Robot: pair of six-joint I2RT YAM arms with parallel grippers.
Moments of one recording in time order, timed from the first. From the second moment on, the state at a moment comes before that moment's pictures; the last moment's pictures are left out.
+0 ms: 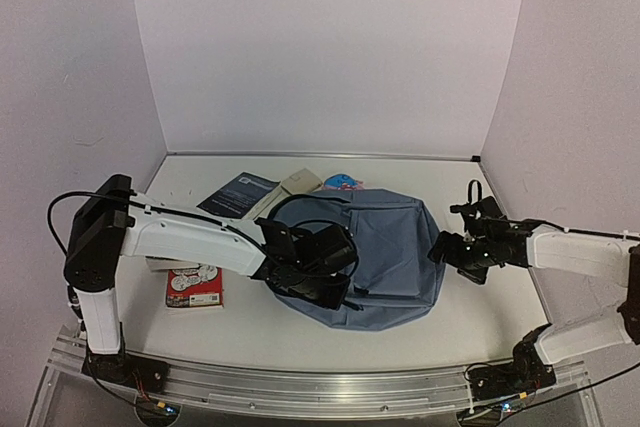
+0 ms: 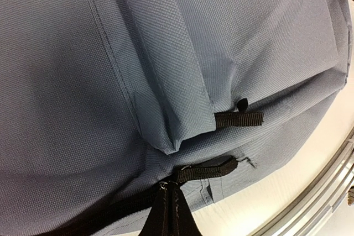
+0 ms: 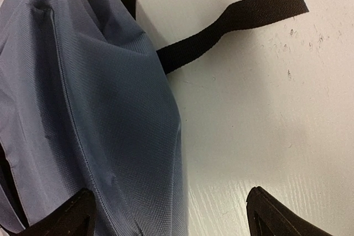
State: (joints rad) left arm -1.25 1.94 1.39 -0.52 -0.14 -0.74; right arm 0.46 1.25 0.62 -0.38 0.09 0.81
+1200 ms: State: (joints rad) left arm -1.16 1.82 1.19 -0.32 0.09 -0.92; right arm 1.16 1.61 0.90 -0.26 0.16 0.45
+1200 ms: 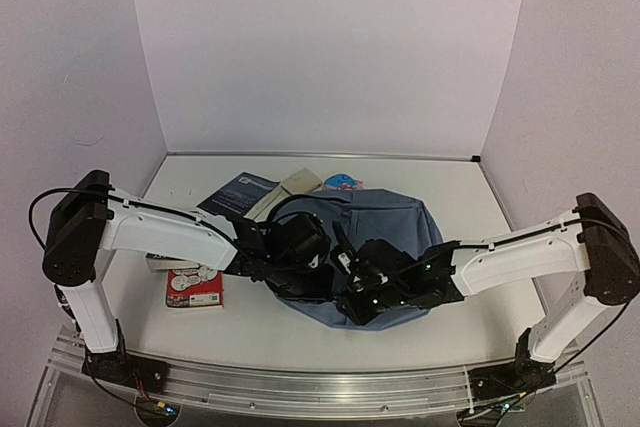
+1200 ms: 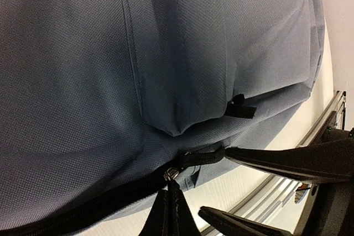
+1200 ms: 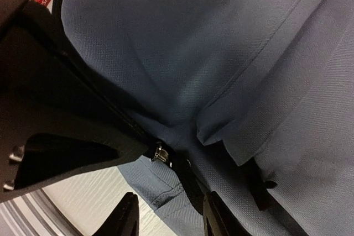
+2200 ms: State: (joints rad) left arm -1.13 1.78 1.10 -0.26 0.09 -0.97; right arm 1.19 1.71 0.90 -0.20 0.33 0.48
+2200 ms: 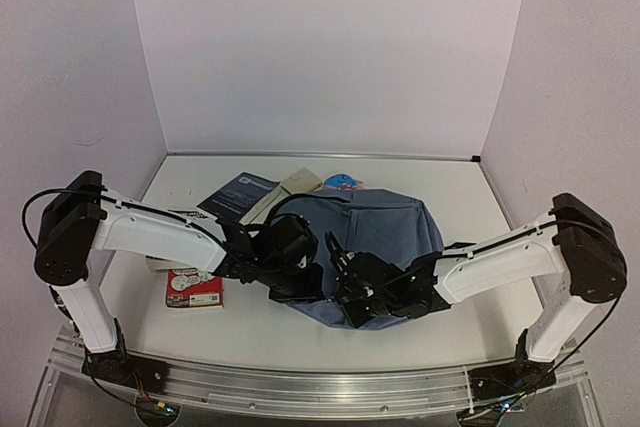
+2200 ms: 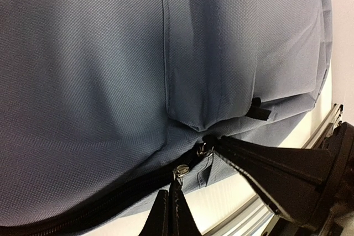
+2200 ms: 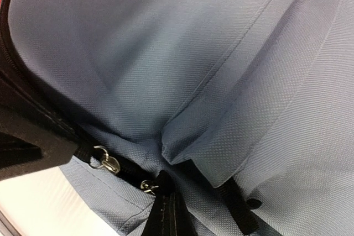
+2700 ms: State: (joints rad) left arm -1.10 1.70 1.05 -0.26 0.08 -0.99; right arm 1.19 1.68 0.87 -0.19 0.37 0.53
